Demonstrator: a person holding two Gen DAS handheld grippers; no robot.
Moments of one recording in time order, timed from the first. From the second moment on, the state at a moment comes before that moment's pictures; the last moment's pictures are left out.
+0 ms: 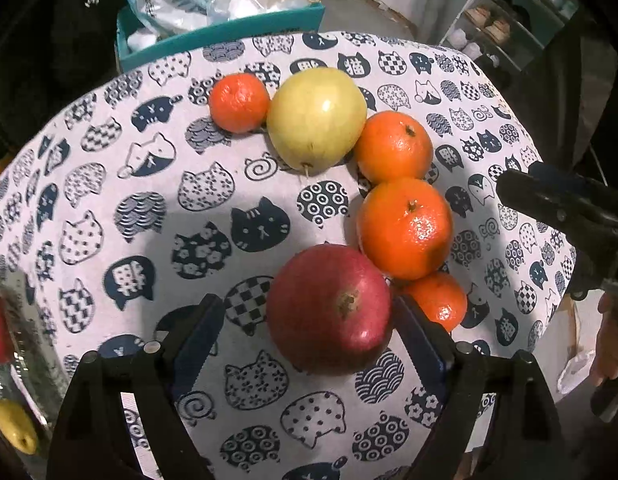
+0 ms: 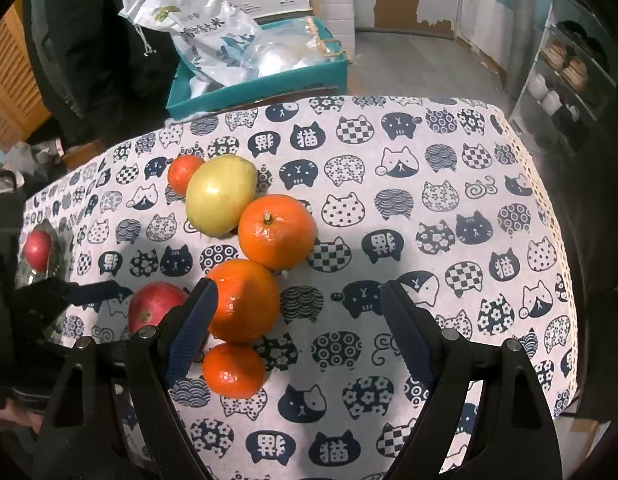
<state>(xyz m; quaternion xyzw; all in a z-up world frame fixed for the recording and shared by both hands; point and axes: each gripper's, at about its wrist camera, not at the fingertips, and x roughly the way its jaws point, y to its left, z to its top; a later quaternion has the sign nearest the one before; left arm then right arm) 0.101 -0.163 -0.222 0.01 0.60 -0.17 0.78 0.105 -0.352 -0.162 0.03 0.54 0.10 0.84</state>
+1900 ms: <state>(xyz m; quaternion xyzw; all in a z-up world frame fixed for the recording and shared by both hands) 0.099 -0.103 -0.196 0.01 0.56 -0.14 0.81 0.114 -0.277 -0.221 -0.05 0.58 0.14 0.80</state>
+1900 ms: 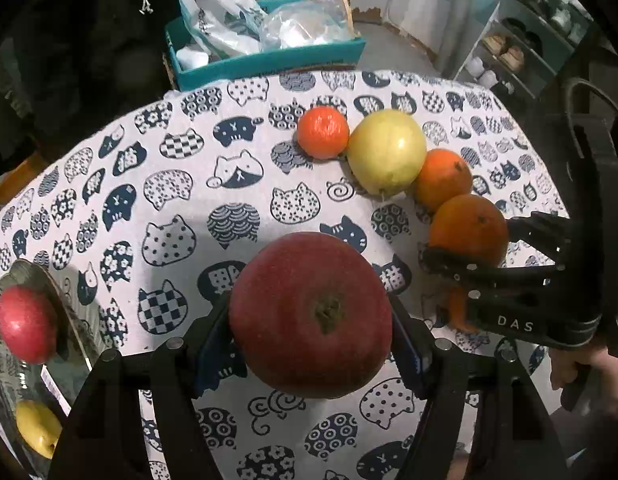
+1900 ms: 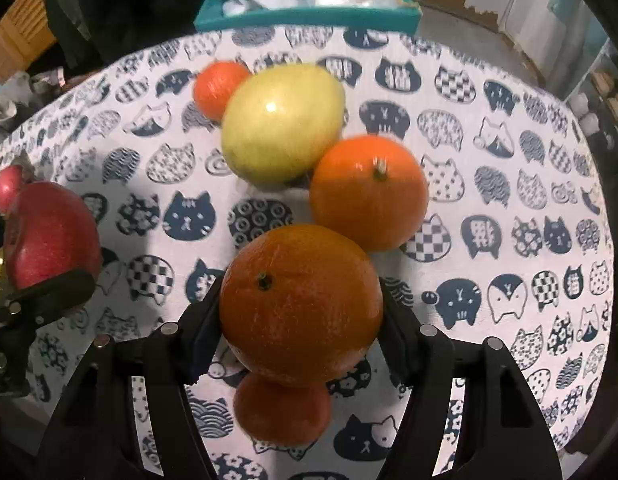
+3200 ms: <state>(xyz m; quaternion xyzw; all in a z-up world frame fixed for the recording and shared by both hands) 0.056 -0.056 -0.056 0.00 0.43 -0.13 0.89 0.091 -0.263 -0.050 0.00 0.42 0.18 0.89</state>
